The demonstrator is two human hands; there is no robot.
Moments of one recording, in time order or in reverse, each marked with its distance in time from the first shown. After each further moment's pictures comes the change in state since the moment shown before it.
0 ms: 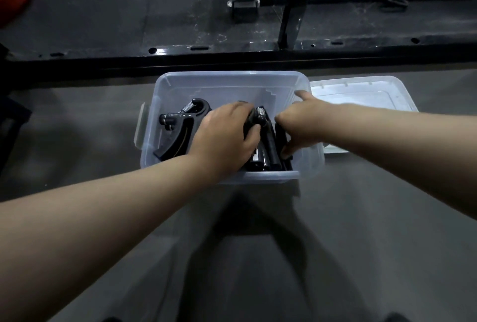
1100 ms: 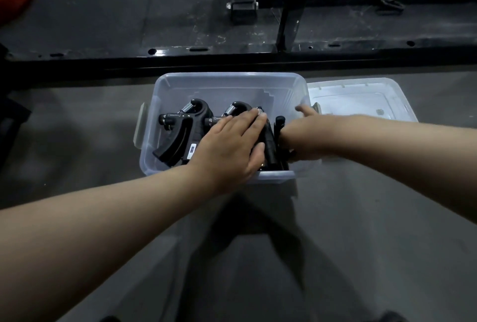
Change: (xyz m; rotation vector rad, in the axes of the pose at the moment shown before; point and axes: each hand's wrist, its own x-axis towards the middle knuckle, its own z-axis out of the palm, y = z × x) left_hand -0.021 0.002 0.009 0.199 -0.054 0.217; right_hand -0.027 -0.013 0.012 -0.058 0.009 -0.148
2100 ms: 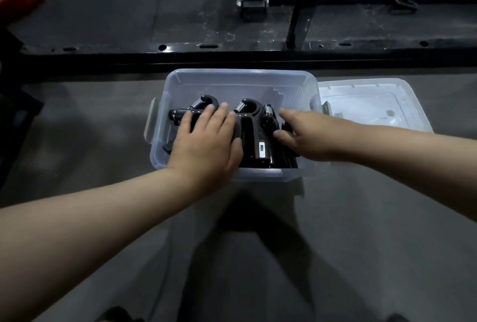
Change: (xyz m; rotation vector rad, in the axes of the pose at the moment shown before) left_hand -0.030 -0.020 -0.021 0.207 -0.123 -0.253; right_hand -0.007 -0.012 -0.004 0.709 0.275 0.222
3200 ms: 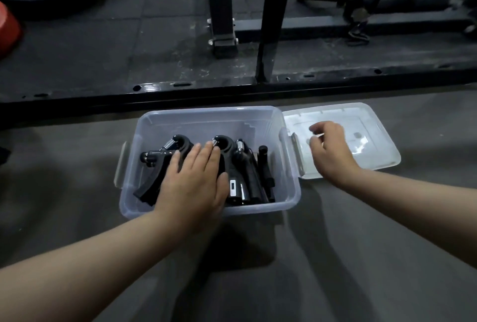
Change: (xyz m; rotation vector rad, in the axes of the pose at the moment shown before) left_hand 0.017 0.021 0.007 -0.020 -0.024 -0.005; right_hand -0.002 0.110 0.031 0.517 0.670 0.317
